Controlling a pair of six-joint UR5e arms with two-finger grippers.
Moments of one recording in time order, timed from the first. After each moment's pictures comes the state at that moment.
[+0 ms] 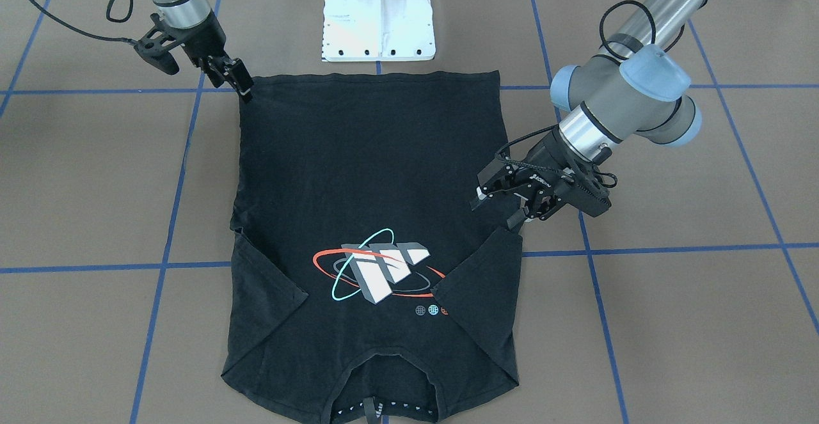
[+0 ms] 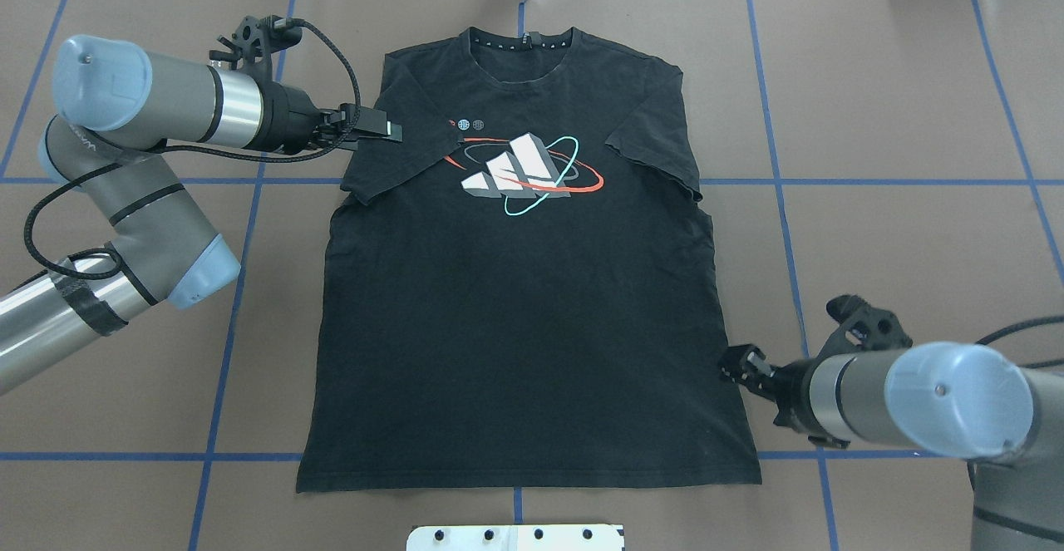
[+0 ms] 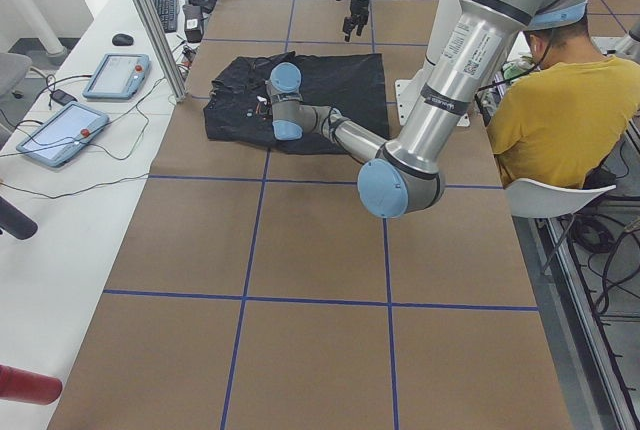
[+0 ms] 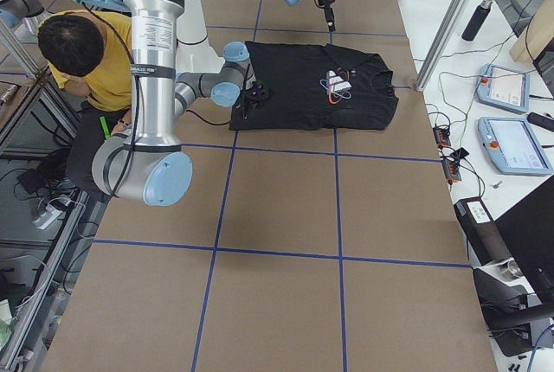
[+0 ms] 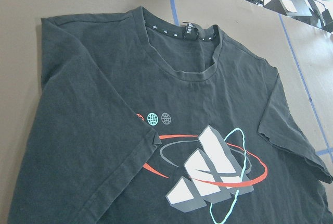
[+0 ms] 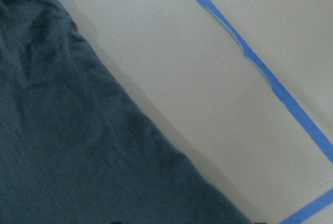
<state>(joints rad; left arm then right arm) -0.81 -2.06 -1.46 -2.63 -2.06 -1.25 0.28 -1.64 2.18 -1.23 1.66 2.06</state>
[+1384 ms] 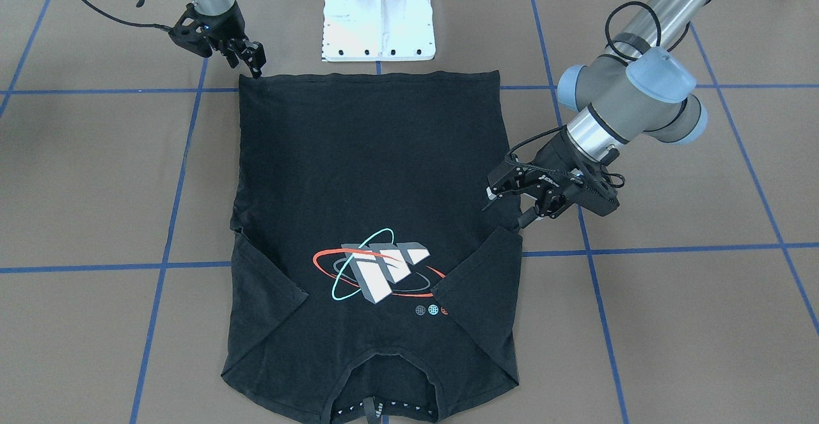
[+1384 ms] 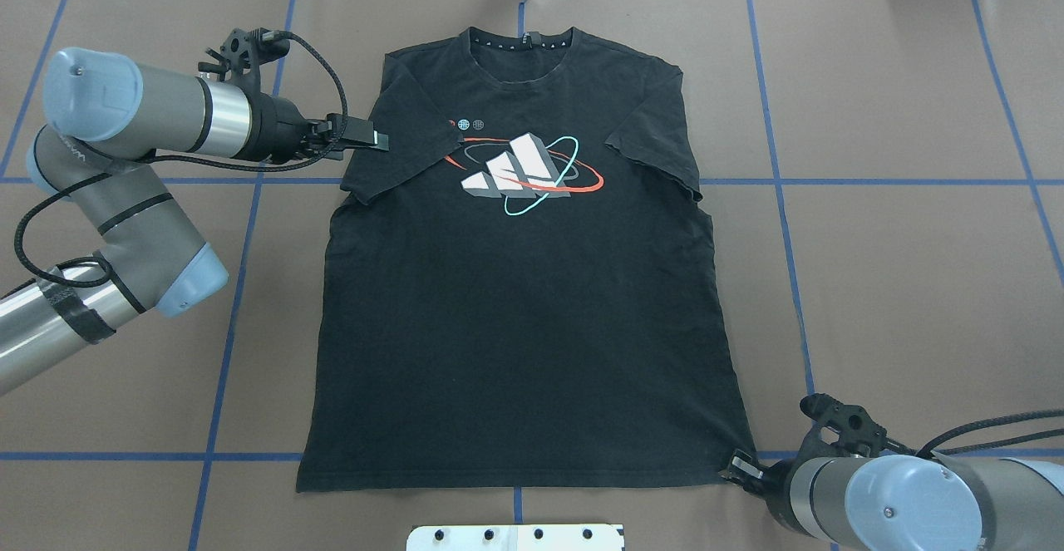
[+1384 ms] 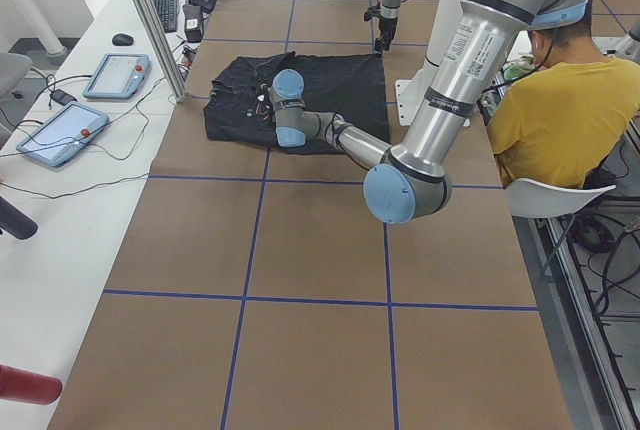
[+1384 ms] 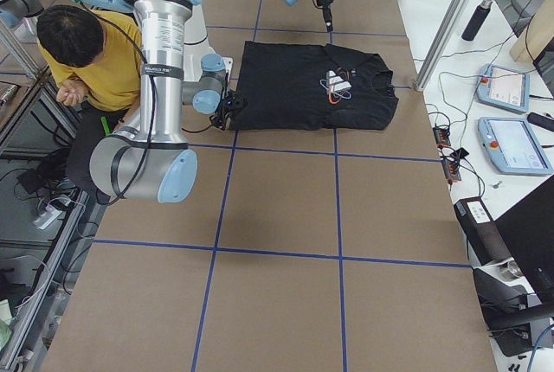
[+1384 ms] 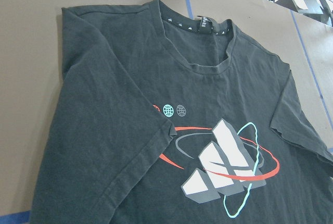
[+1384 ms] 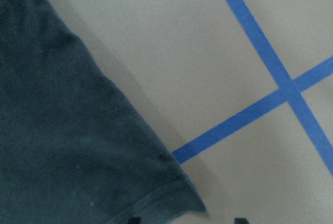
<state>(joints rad) -0.81 -2.03 -1.45 -2.63 -2.05 -1.26 0.07 -1.68 2.14 -1.23 1.59 2.08</state>
